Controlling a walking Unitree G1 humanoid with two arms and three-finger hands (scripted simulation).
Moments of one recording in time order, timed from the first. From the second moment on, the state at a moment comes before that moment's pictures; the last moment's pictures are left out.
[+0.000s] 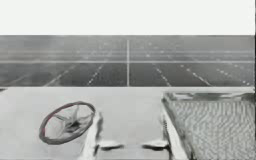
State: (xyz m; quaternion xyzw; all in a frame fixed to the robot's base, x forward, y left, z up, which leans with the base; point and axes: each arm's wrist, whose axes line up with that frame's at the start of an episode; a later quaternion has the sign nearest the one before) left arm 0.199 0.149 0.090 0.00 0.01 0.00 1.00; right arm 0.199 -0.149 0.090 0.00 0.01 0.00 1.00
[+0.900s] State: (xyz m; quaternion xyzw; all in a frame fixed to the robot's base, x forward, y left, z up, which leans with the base) left arm 0.265 0.212 0.129 0.50 0.06 0.04 0.86; right arm 0.207 -0.121 0.054 -0.04 -0.13 -0.09 0.99
